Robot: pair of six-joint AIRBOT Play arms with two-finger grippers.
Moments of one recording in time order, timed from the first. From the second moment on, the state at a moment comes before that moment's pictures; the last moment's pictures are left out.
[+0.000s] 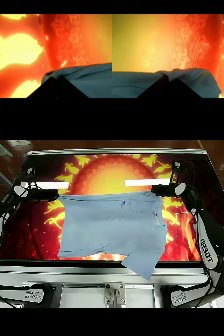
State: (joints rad) left arm 0.09 -1.56 1.31 1.10 -0.67 -1.29; right arm 0.00 -1.67 1.40 -1.19 0.57 1.37
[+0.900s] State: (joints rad) left arm 0.10 -1.61 1.33 1.26 -1.35 -1.34; right arm -0.03 -1.60 1.36 -1.37 1.21 1.43
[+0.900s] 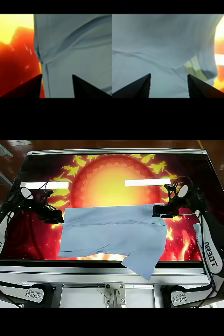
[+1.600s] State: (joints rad) left arm 0.43 -1.22 0.61 1.05 -1.31 -1.18; right arm -0.50 -1.24 0.94 -1.22 1.47 1.29
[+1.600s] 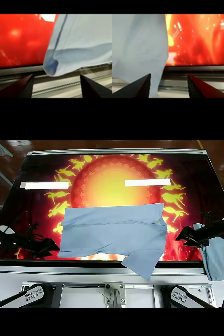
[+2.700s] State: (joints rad) left arm 0.33 -1.27 0.45 0.77 -1.18 -1.04; right arm -0.45 -1.20 0.71 -1.09 1.40 1.27
